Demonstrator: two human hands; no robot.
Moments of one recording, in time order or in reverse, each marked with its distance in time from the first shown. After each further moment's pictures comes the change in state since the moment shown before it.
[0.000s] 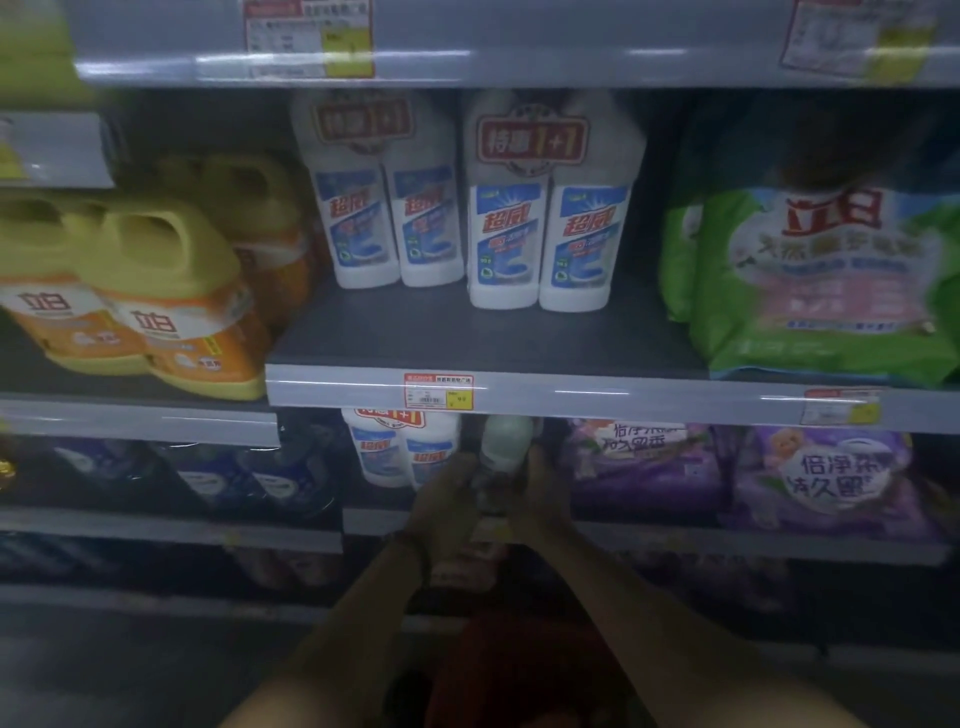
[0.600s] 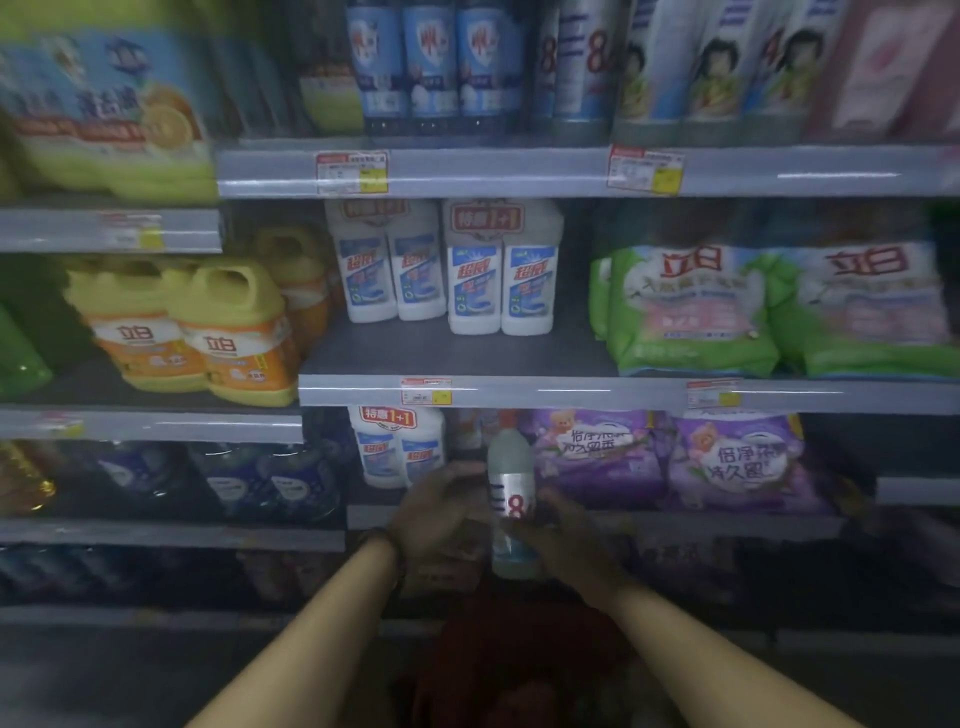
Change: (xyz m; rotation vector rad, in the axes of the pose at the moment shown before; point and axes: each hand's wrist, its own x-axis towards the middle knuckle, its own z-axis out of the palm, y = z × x) left_hand -0.110 0.032 -0.007 -0.017 -0.117 0.135; right_hand -0.138 -0.004 -0.101 0.203 -0.074 0.012
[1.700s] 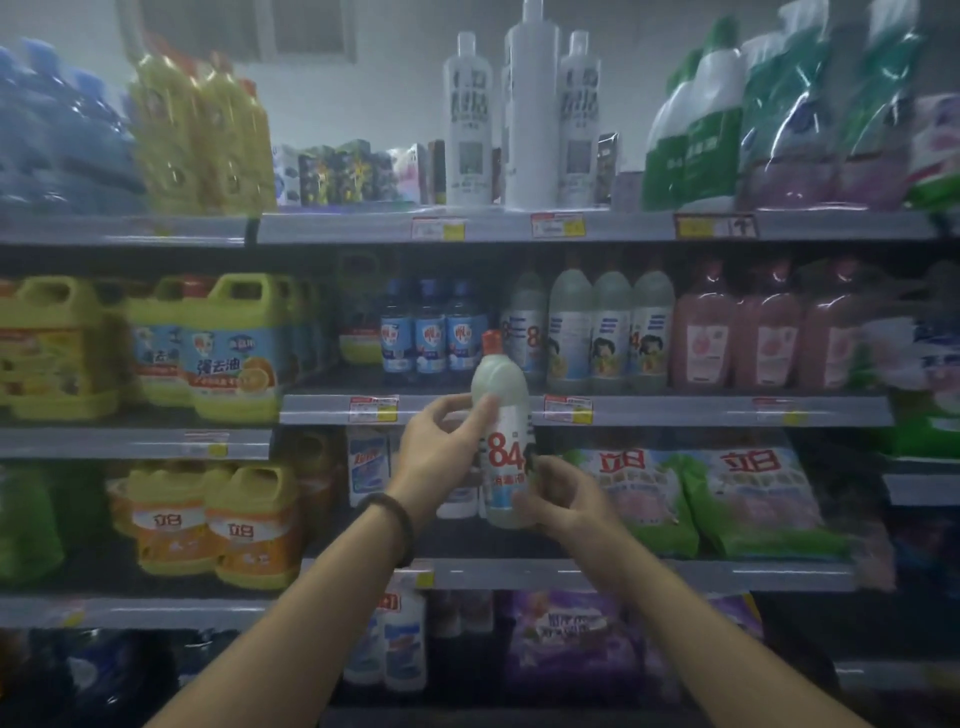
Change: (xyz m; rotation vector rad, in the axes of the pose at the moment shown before) left_hand -0.091 0.299 -0.022 -0.251 0.277 0.513; right_hand -0.063 -0.277 -0.121 0.272 -0.124 -0.453
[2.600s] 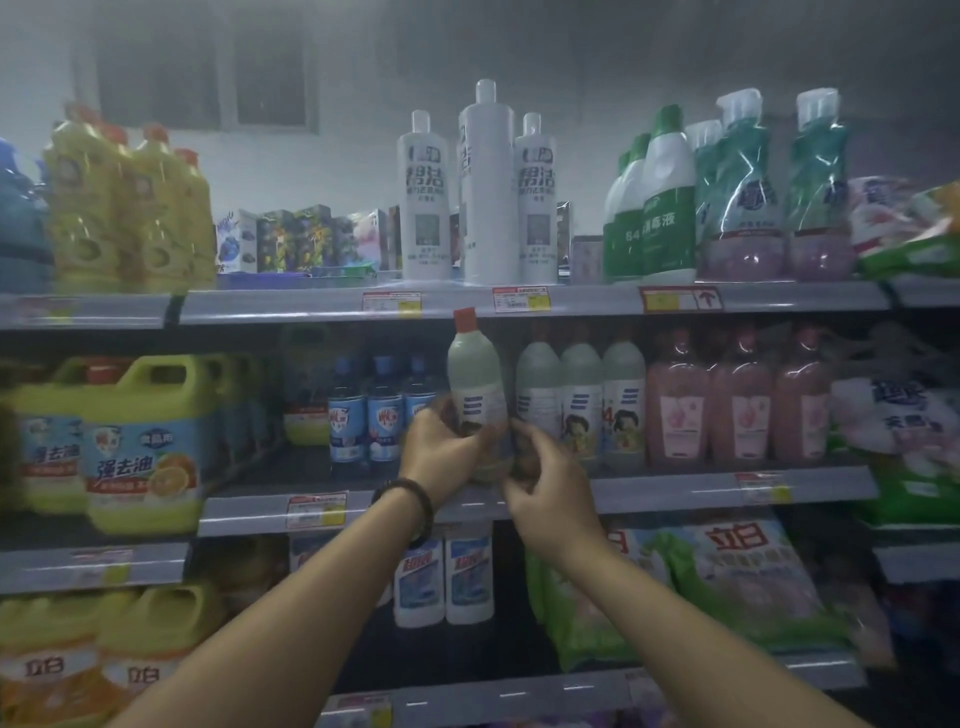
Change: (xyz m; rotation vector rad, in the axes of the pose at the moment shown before) left_hand 0.132 0.025 0.042 0.188 0.038 0.310; right_hand 0.108 -0.056 -0.022 -0.581 0.403 -0.335
